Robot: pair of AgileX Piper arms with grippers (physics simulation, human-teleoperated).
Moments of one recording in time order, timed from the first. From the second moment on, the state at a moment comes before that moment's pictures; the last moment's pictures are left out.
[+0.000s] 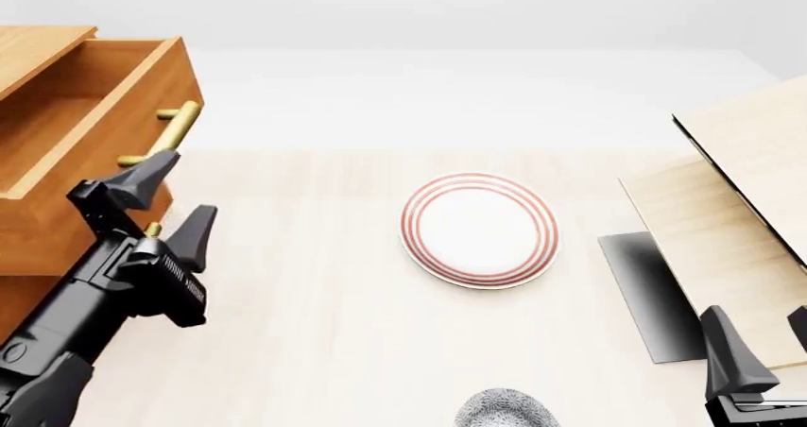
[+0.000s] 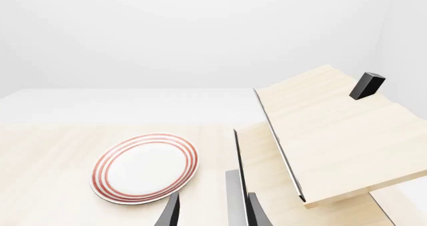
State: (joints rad) left arm -0.25 1.10 -0.27 -0.85 1.43; right arm 0.00 0.01 0.00 0.00 0.00
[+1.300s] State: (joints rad) left arm -0.10 0.90 -0.80 0.07 0.64; right arm 0.00 0.01 0.00 0.00 0.00
